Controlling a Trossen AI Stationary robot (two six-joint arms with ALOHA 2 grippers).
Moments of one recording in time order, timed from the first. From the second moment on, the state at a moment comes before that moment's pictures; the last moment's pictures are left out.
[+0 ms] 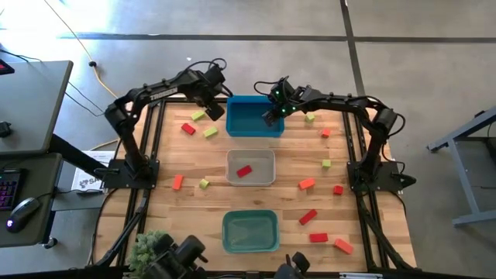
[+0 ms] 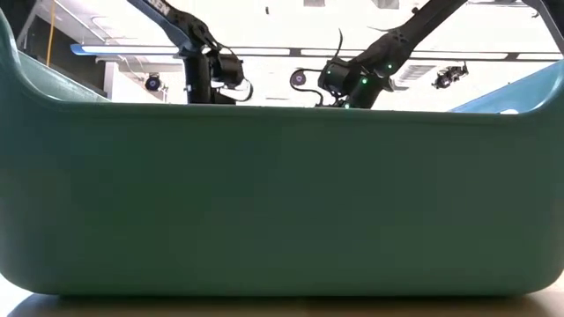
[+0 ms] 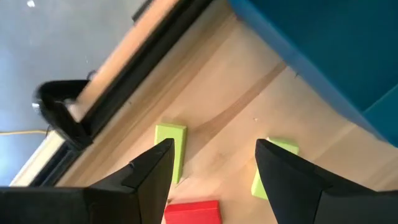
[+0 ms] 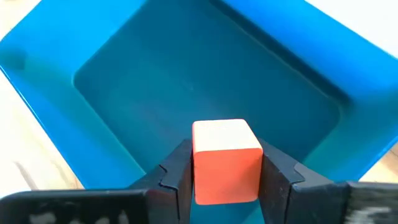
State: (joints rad) left arm 0.86 1.81 1.44 -0.99 -0.16 0.02; right arm -0.61 1.84 1.27 -0.40 -0.09 0.22
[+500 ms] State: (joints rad) left arm 0.80 1.92 1.44 -1.11 -0.09 0.07; right arm -0.61 1.83 1.27 -0.41 -0.09 0.22
